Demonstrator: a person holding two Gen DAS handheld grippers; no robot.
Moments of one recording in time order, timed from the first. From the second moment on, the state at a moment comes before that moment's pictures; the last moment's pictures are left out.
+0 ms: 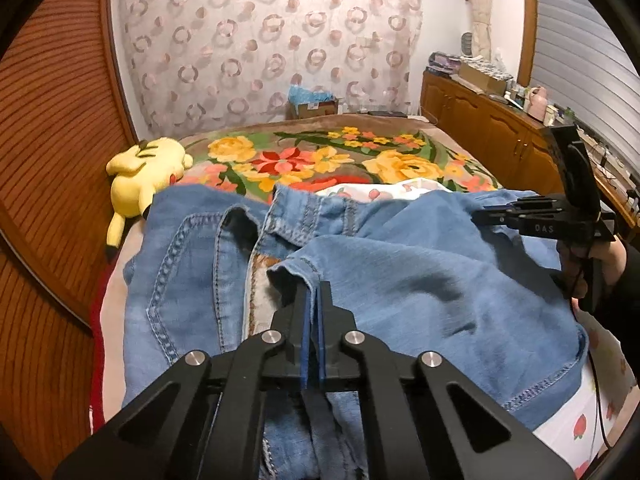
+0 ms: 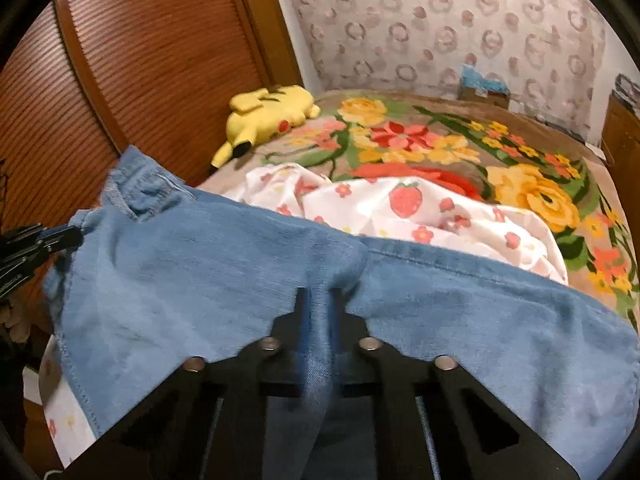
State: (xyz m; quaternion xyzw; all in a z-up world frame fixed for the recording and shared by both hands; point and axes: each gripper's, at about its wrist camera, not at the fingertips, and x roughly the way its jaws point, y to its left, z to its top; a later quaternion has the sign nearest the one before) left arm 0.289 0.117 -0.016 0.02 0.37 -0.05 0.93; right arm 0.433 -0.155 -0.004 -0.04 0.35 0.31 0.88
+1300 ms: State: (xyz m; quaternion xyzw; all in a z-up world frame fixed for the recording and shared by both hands) left arm 0.289 0.030 0.014 0.03 0.33 -0.13 0.93; right arm 0.287 -0.339 -0.002 0.02 0.33 0.10 0.94
